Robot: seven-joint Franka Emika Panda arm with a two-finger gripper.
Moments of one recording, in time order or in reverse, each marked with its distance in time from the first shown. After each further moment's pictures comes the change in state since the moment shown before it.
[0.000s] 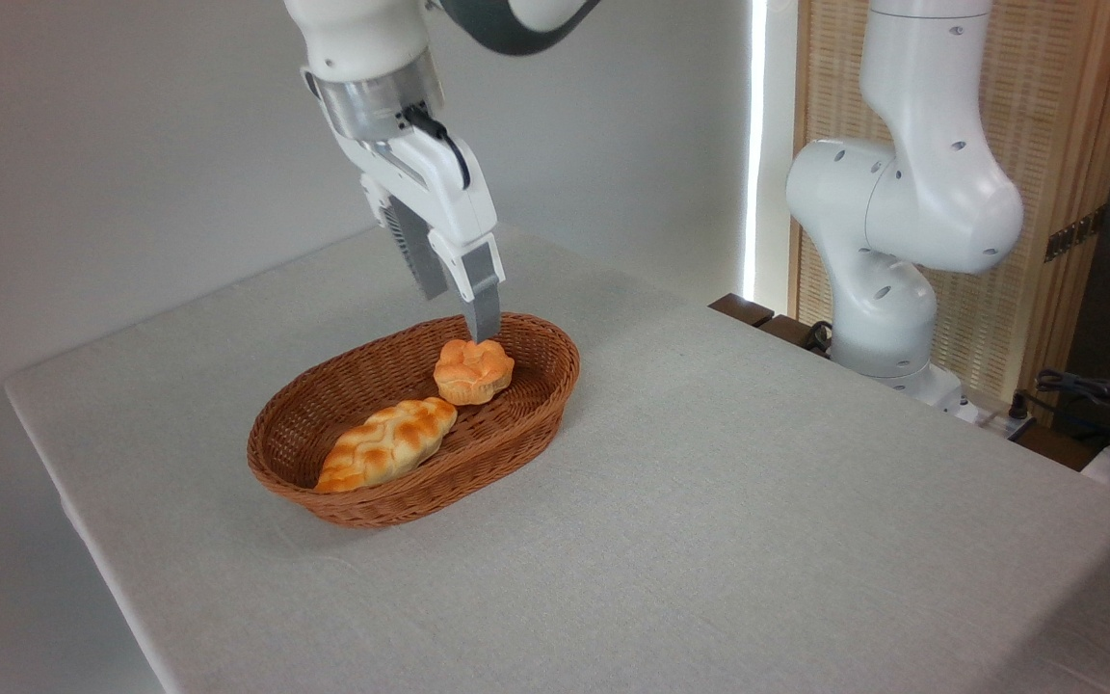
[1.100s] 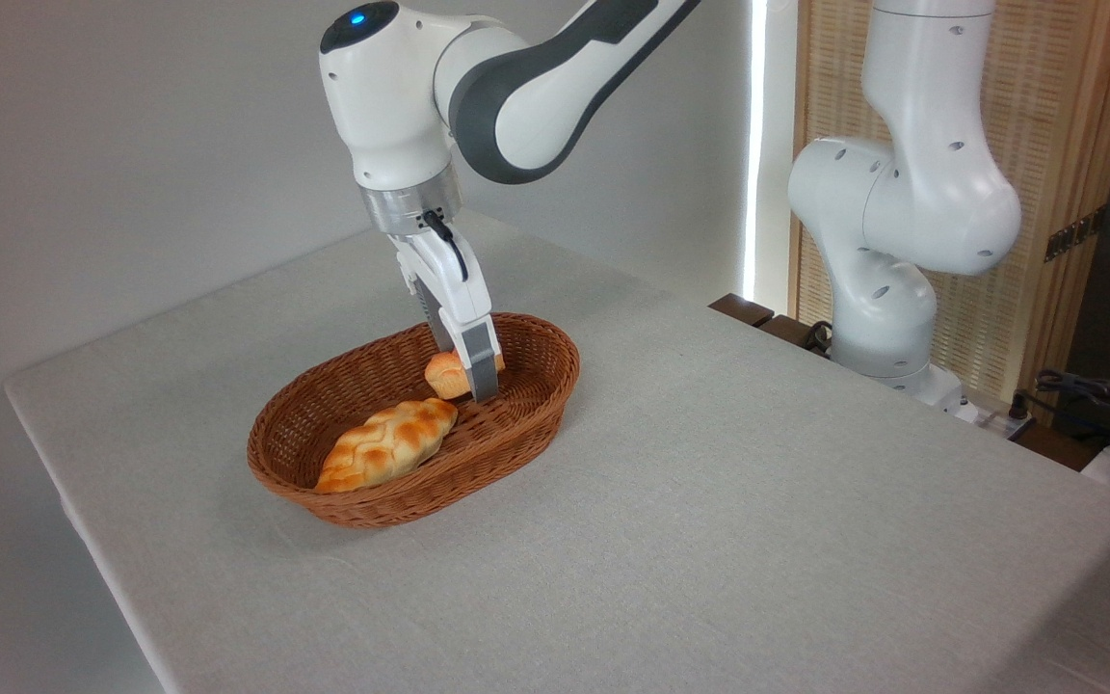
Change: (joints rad) arm -0.049 -0.011 -0.129 -0.311 -0.008 0.365 0.000
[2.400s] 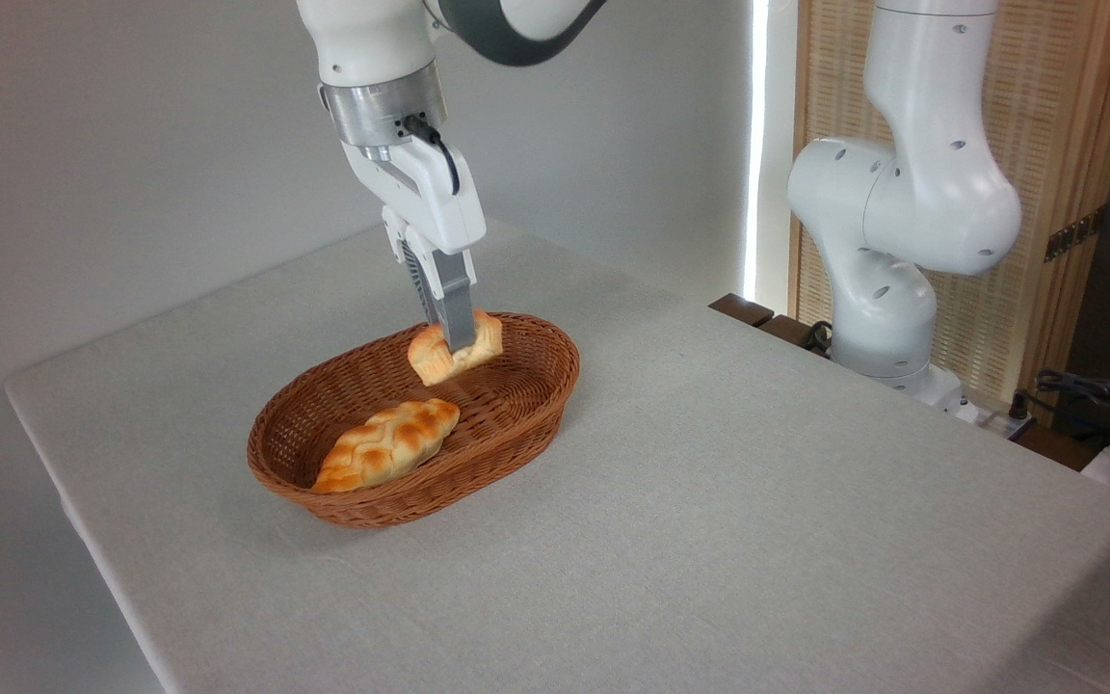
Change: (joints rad) arm 0.008 -0.024 0.144 0.238 0.127 -0.228 0.021
